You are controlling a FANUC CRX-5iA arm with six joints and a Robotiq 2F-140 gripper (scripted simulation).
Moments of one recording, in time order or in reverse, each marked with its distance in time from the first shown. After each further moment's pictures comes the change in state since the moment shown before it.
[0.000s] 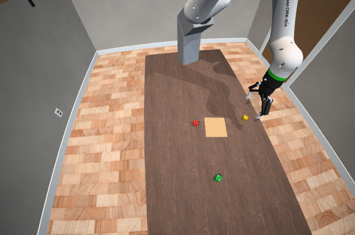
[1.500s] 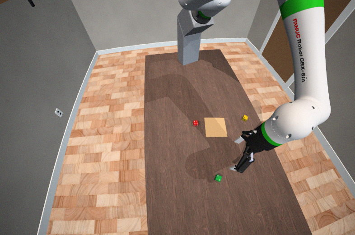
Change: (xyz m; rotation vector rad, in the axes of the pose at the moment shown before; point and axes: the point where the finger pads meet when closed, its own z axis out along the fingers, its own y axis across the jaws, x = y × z) arm 0.208 -0.247 0.018 0.021 0.138 0.526
